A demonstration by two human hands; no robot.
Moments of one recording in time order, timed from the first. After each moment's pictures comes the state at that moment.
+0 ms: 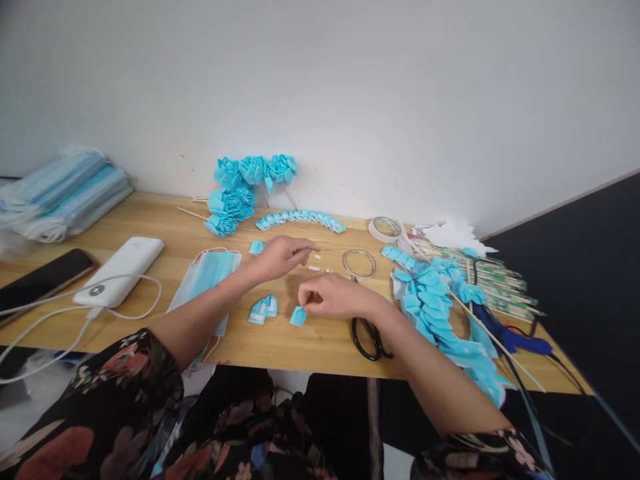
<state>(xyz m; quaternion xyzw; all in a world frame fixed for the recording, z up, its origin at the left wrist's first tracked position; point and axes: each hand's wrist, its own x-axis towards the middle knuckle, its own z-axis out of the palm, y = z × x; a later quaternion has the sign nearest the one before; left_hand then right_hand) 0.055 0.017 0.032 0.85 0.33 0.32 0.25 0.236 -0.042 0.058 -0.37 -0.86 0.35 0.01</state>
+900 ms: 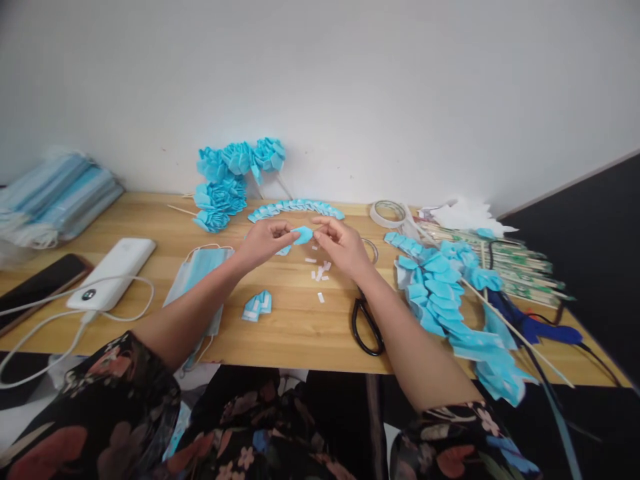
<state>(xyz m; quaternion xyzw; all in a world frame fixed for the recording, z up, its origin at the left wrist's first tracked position) 0.055 0.025 0.039 0.73 0.42 0.37 0.39 0.255 0.007 0.024 -0.47 -0.66 0.36 0.46</state>
